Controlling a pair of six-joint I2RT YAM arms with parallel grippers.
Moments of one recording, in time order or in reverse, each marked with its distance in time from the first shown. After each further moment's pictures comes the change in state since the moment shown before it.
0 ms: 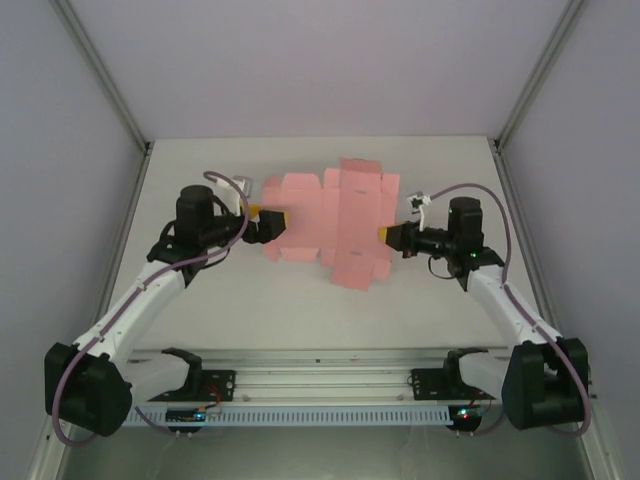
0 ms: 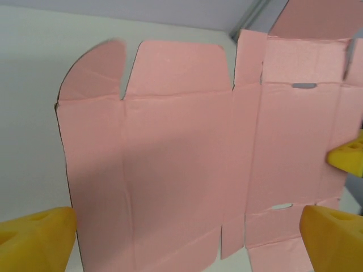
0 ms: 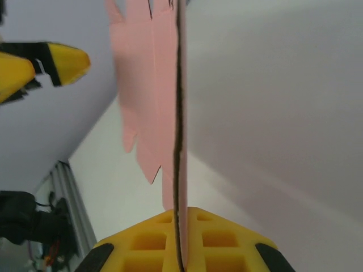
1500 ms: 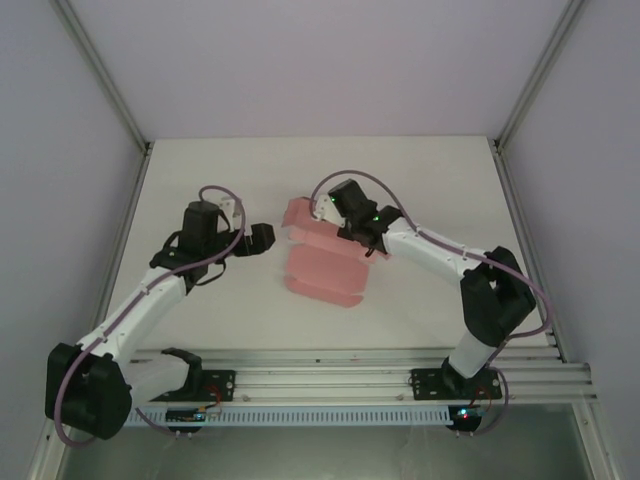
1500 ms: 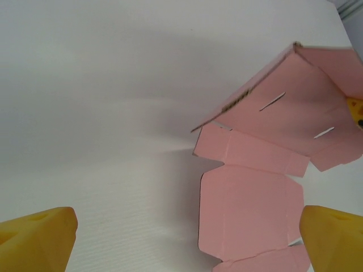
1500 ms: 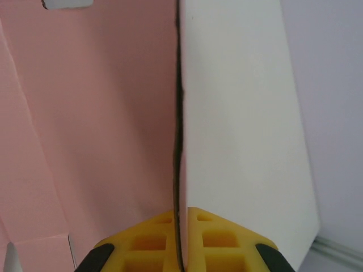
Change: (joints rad) left arm 0.016 -0.015 -0.093 -0.124 -0.202 -0.107; right arm 0.560 0.491 0.505 -0.253 1.287 -0.935
